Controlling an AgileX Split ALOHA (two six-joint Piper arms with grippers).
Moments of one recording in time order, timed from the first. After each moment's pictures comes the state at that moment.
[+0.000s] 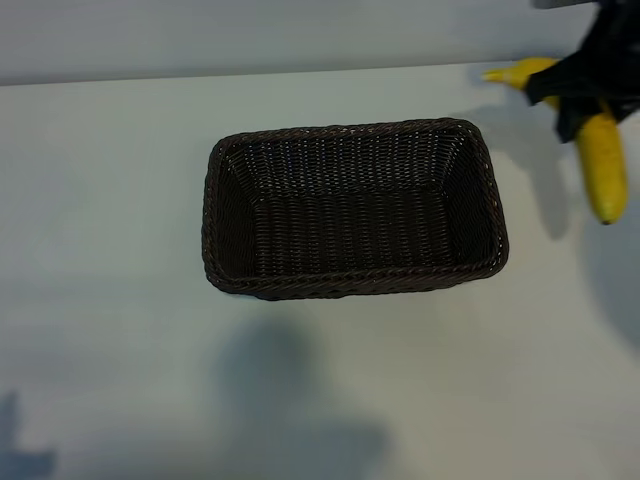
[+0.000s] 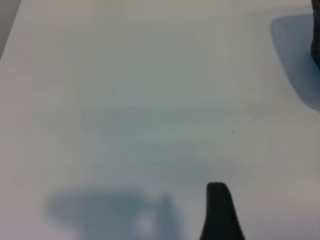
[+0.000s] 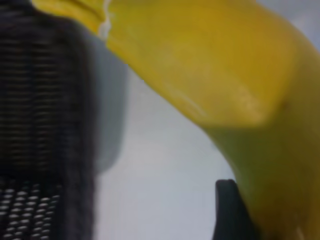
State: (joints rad) left arm 0.03 -0.01 -0.50 -0.01 1.05 0.06; right arm 0.20 1.91 -1.62 0.06 1.20 -0.09
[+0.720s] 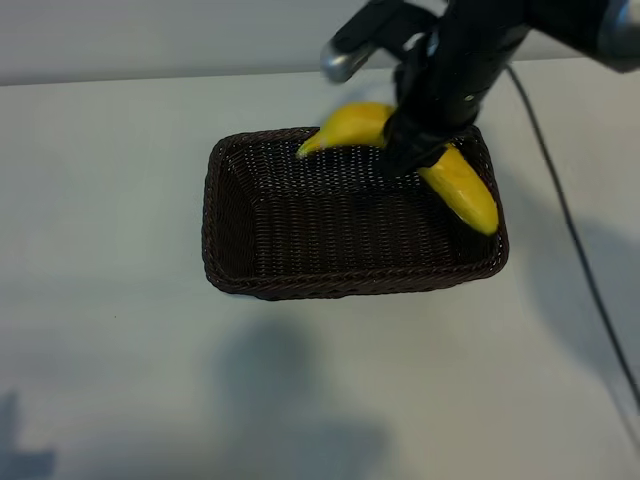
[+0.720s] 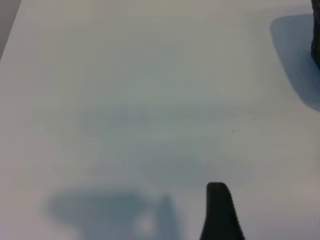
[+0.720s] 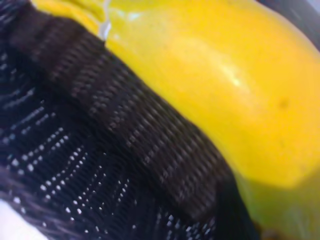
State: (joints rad) left arm 0.03 -0.01 -0.50 -0.01 1.05 0.06; right arm 0.57 1.91 -1.62 0.06 1.02 -0.48
